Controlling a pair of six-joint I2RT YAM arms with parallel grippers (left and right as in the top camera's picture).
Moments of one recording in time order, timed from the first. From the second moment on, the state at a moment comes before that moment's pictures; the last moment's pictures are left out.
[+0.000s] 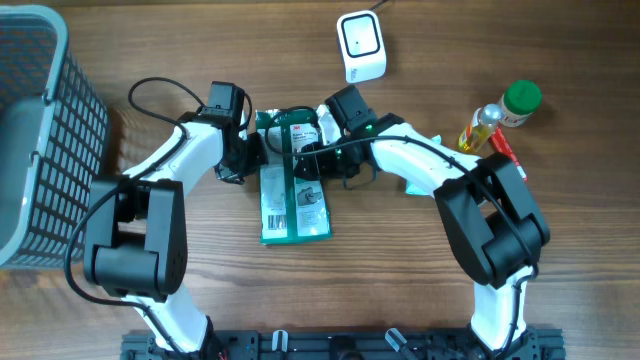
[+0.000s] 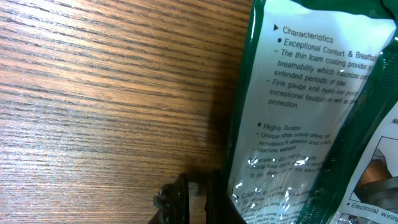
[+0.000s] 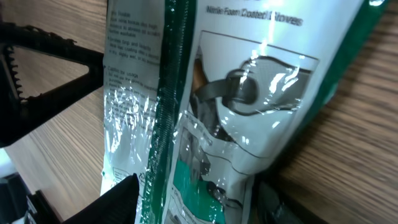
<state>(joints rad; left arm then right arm) -0.16 1.90 1.14 -0.63 0.15 -0.43 0.56 2.07 1.32 -0.44 -0.53 0.40</state>
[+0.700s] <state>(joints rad) -0.16 1.90 1.14 -0.62 0.15 -0.42 0.55 2.09 1.26 -0.30 -0.62 0.43</state>
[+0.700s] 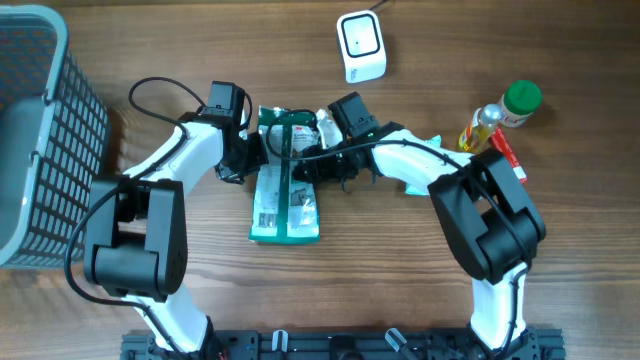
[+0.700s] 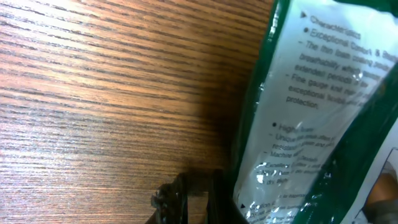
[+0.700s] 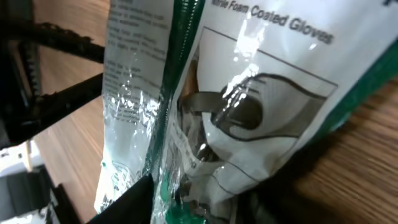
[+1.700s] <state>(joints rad) 0.11 1.73 1.26 -0.45 0.12 -0.22 0.59 1.66 1.26 -0.43 -0.23 -0.02</state>
